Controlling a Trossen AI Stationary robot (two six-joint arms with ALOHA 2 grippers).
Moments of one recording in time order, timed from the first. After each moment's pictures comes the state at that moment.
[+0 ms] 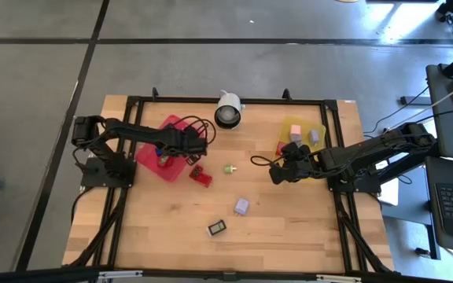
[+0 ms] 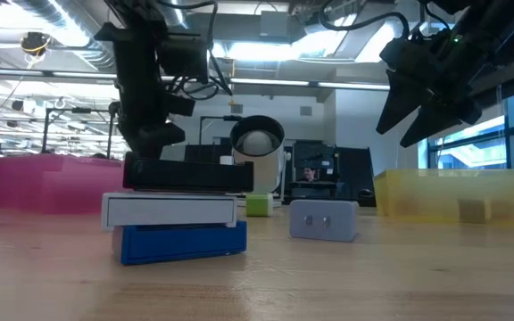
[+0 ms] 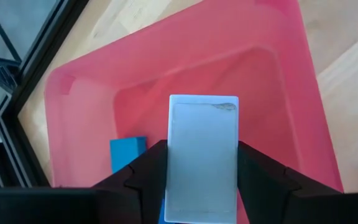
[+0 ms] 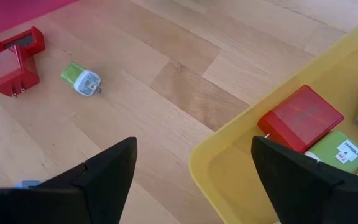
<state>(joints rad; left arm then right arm) 0.15 1.60 0.97 -0.87 -0.57 -0.61 0.26 1.20 0.71 -0.59 0.56 1.06</state>
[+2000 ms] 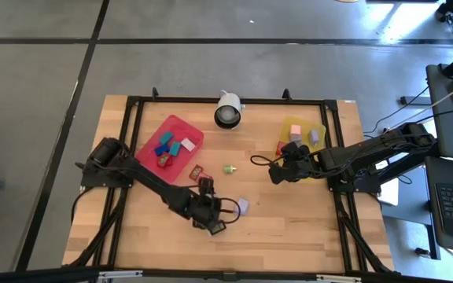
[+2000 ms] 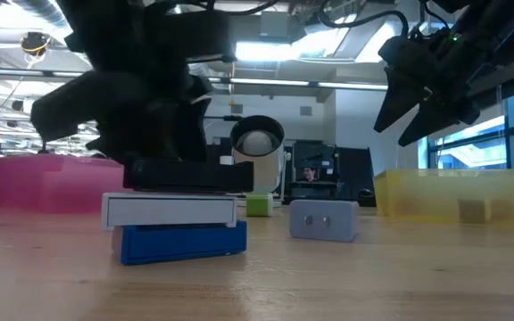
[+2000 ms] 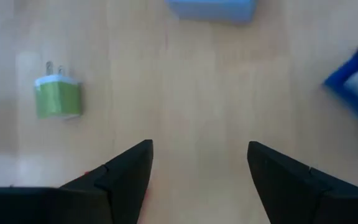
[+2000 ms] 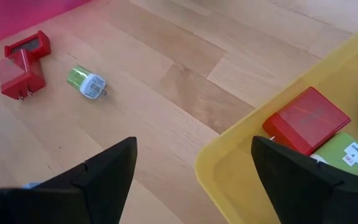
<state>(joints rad) -0.45 1.89 1.19 -0.54 -0.50 -0.20 0.26 1.20 0.72 -0.57 0.56 1.06</state>
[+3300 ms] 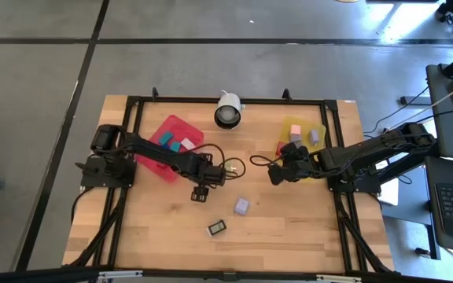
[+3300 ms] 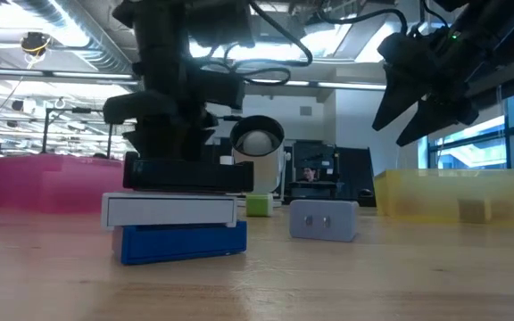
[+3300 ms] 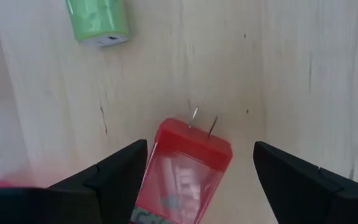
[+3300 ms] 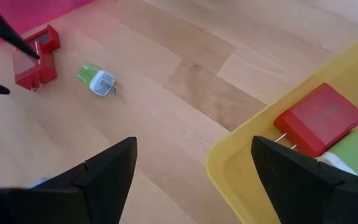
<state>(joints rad) -0.13 1.82 1.19 -0.74 -0.17 -0.02 0.26 1.20 0.72 -0.55 0.53 1.06</state>
